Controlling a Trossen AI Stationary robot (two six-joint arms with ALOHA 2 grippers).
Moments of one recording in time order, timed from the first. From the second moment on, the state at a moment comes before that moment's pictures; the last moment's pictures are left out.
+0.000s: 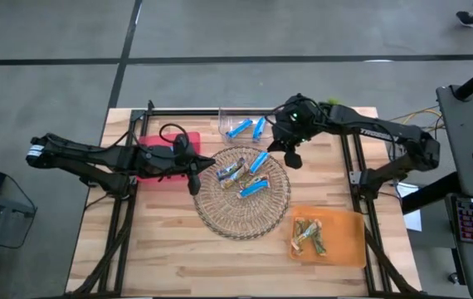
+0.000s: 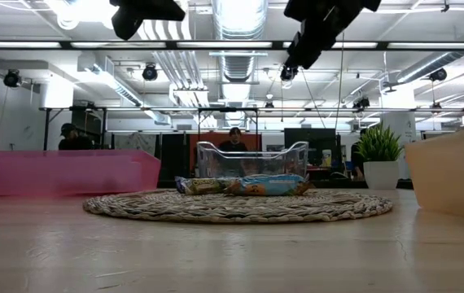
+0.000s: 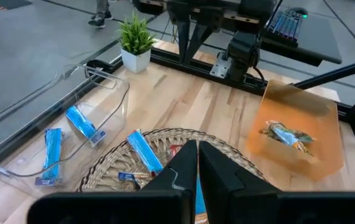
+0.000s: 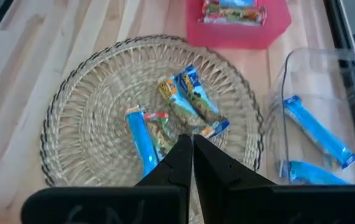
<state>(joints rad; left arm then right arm) -0.13 1.04 0.94 -0.25 -0.39 -0.32 -0.36 1.40 1.28 -0.73 -0.36 -0.31</state>
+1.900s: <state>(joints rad) -0.13 1.00 0.94 -0.34 -0.31 -0.34 -0.35 1.74 1.39 -0.78 -0.23 -0.79</state>
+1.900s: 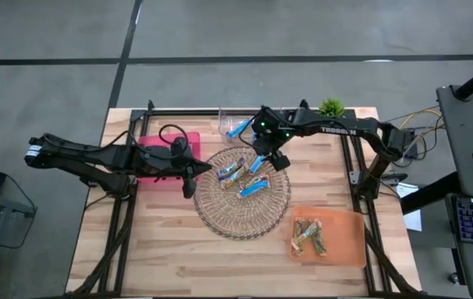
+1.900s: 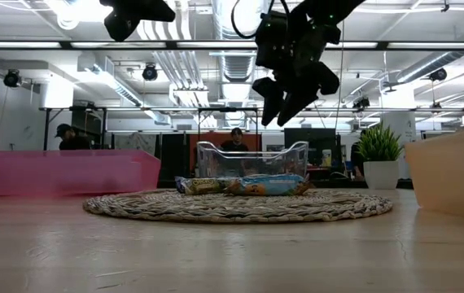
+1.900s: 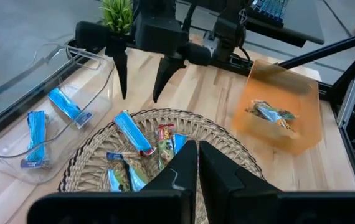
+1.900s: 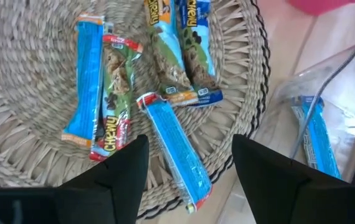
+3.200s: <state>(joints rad) -0.13 1.00 0.94 -0.34 -0.31 -0.34 -0.29 1.81 1.33 -0.70 -0.11 -1.10</state>
